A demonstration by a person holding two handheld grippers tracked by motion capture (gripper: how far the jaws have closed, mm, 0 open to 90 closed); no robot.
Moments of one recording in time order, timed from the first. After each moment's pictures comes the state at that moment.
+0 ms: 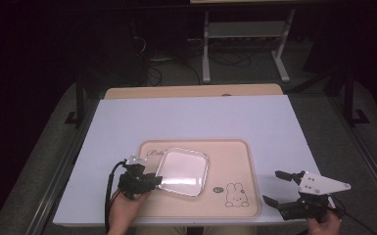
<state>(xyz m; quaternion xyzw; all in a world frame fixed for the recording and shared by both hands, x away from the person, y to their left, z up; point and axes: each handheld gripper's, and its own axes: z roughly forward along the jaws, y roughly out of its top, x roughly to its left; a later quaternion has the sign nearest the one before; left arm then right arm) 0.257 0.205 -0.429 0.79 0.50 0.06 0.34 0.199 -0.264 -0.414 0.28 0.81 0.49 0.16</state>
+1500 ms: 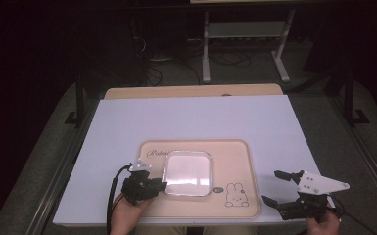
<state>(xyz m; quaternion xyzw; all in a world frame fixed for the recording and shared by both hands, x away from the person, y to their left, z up) 0.248 0.197 -0.435 0.81 0.46 0.04 0.36 0.200 -0.262 -0.414 0.27 0.81 0.49 0.16</state>
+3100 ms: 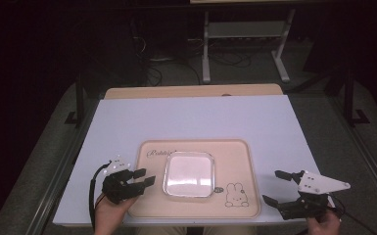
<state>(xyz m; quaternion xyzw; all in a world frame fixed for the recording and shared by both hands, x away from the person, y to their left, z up) 0.237 0.242 -0.411 0.79 0.43 0.10 0.44 0.201 -0.264 -0.414 0.28 0.81 0.49 0.16</state>
